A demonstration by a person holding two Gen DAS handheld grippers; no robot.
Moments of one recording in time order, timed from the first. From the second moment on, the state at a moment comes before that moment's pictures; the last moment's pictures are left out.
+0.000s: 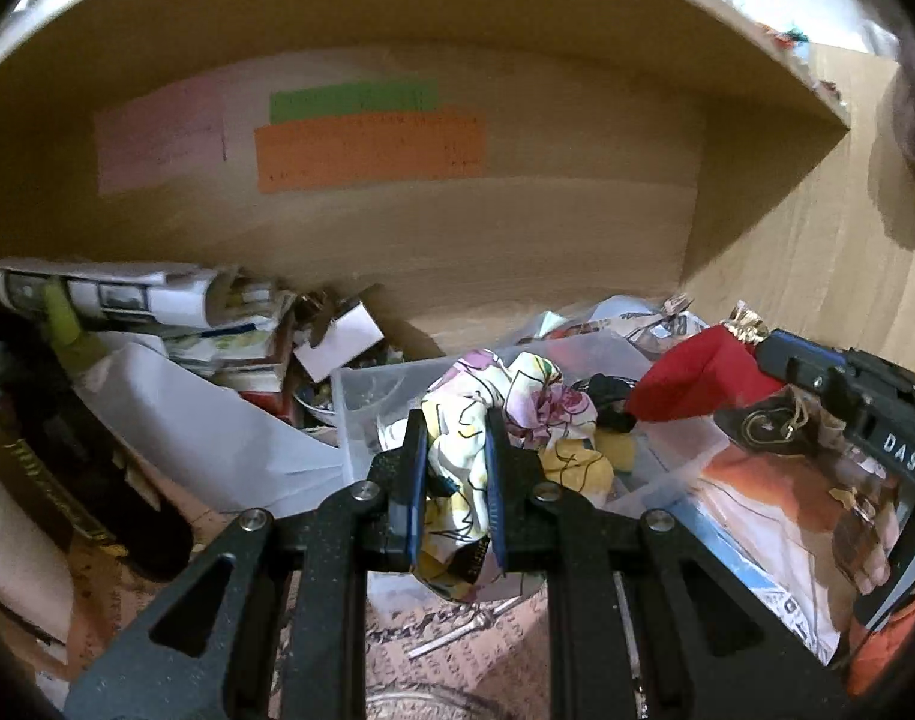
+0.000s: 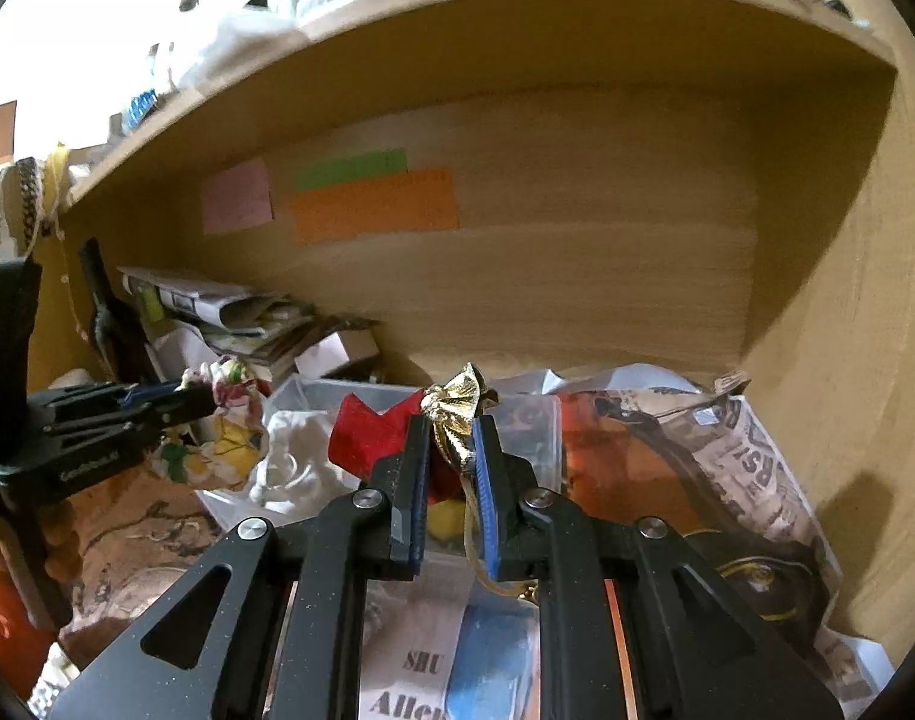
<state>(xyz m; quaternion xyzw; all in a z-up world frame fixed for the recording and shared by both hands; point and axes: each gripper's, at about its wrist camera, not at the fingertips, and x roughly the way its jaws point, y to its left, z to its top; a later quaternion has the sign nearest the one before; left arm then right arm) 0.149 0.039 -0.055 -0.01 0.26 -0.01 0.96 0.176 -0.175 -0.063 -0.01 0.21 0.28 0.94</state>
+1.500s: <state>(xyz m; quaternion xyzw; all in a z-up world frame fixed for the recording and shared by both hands) 0.108 0.047 -0.071 -0.01 0.29 -0.02 0.96 0.155 -0.131 -0.104 -0.04 0.29 0.35 0.89</state>
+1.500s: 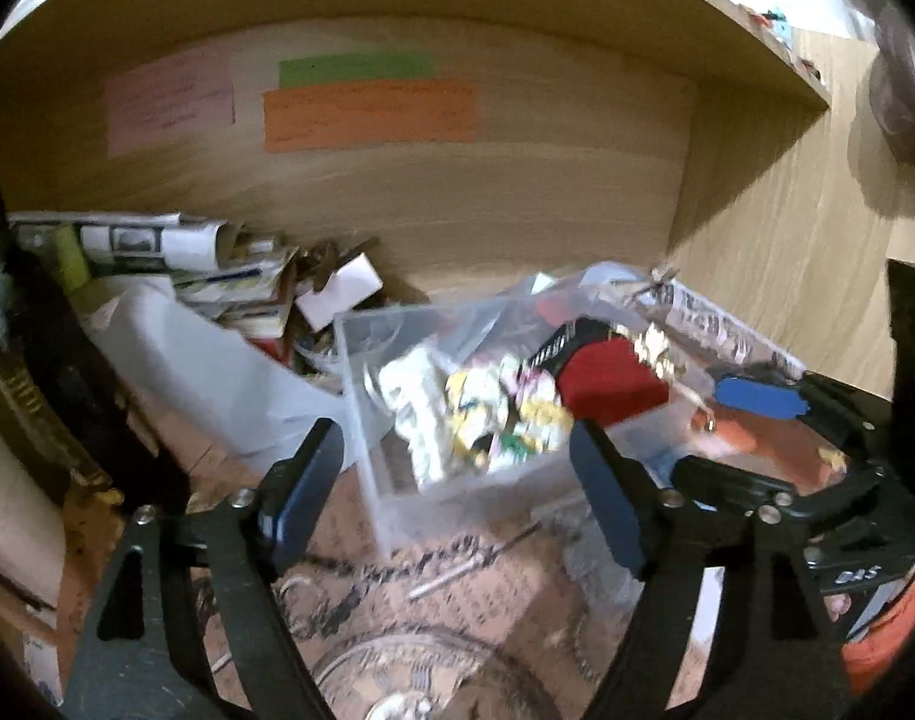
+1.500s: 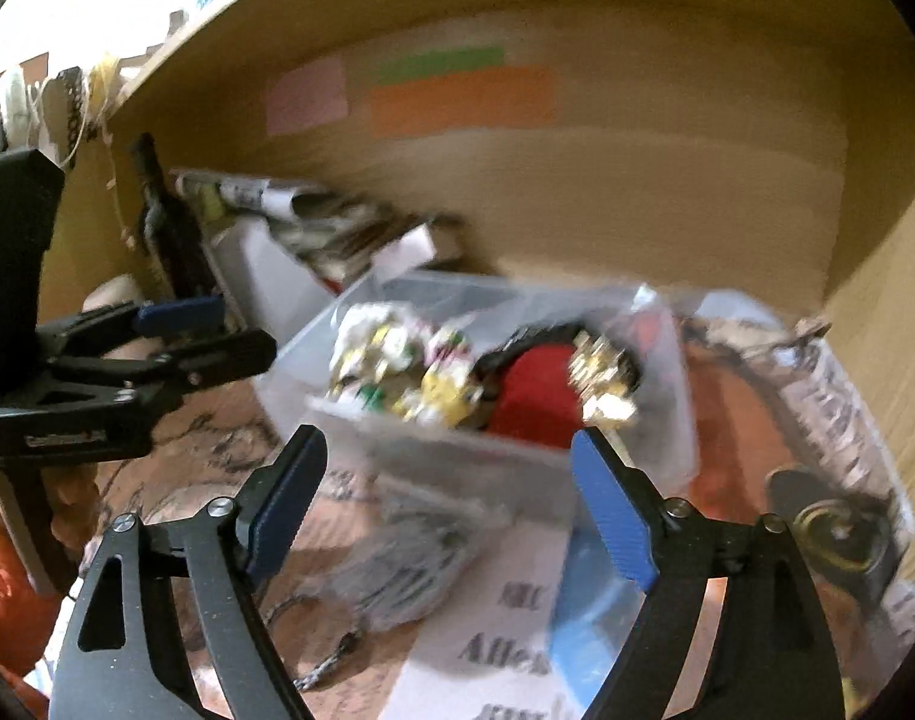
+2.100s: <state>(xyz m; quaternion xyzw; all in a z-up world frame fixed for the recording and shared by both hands) 0.087 0.028 -0.145 -0.03 0.40 -0.08 0.91 0.163 -0.105 -0.167 -0.08 0.40 0.35 0.84</state>
